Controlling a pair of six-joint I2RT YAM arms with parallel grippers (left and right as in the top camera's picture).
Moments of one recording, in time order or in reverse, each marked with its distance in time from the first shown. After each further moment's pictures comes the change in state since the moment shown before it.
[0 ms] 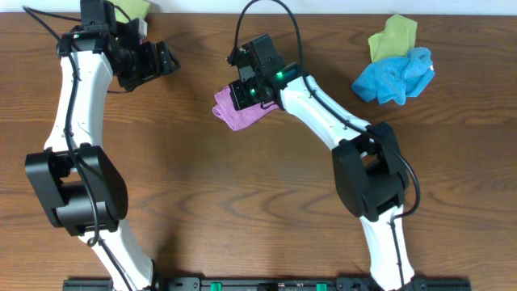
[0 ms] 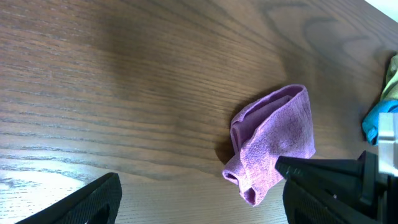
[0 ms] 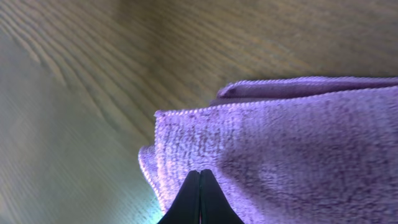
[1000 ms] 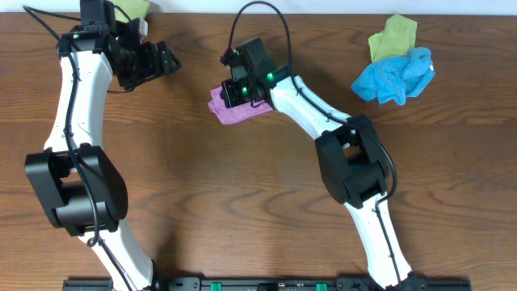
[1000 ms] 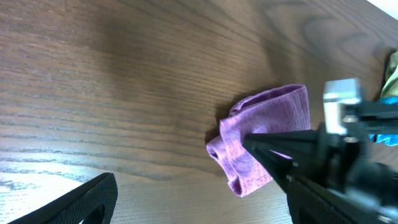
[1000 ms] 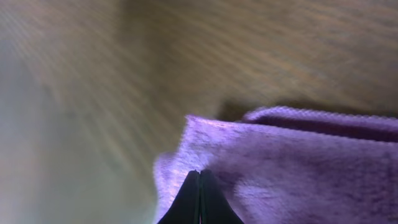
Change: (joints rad) left arm 0.003 0.000 0.000 0.000 0.004 0.014; right arm 0.001 0.164 0.178 0.033 -0.109 0.061
